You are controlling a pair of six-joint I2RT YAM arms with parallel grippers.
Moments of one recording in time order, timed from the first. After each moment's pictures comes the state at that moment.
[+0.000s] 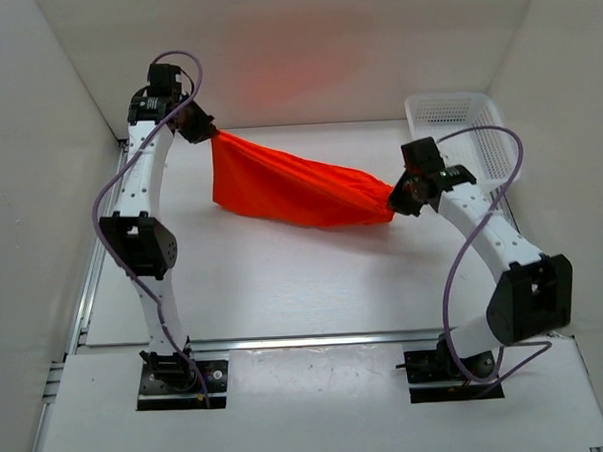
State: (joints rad) left arm -0.08 2.03 2.24 -1.01 0.11 -0.75; right arm 0.31 1.42 1.20 -0.76 0.09 0.82
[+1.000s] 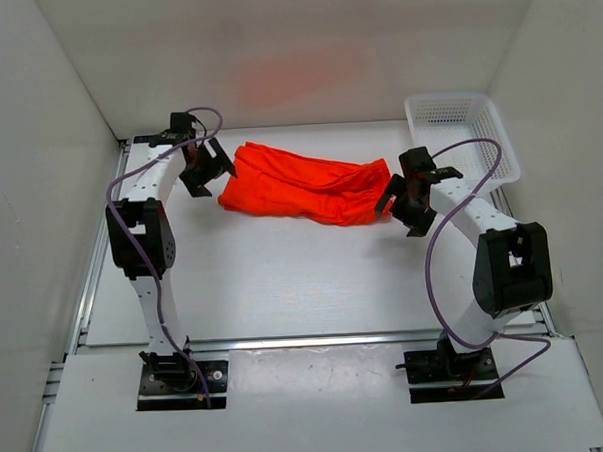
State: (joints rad) left arm -0.06 2.05 1.85 -0.81 0.17 -0.57; right arm 0.24 1.63 1.19 -0.76 0.05 0.75
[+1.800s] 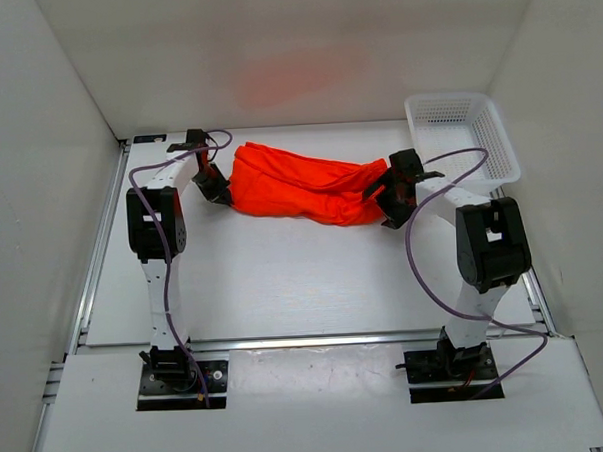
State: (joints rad) left arm -0.07 2.33 1.91 -0.85 0.19 -0.59; right arm 0.24 1.82 1.20 -0.44 -0.05 1.03
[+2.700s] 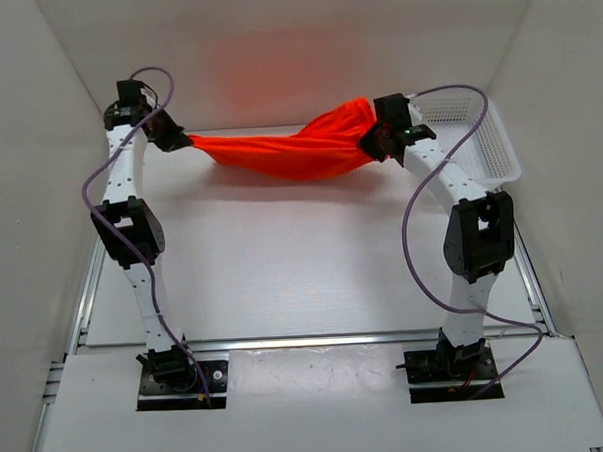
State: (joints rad) left arm 0.12 2.30 2.36 -0.94 0.31 -0.59; right arm 0.31 1.93 1.71 -0.50 0.13 0.97
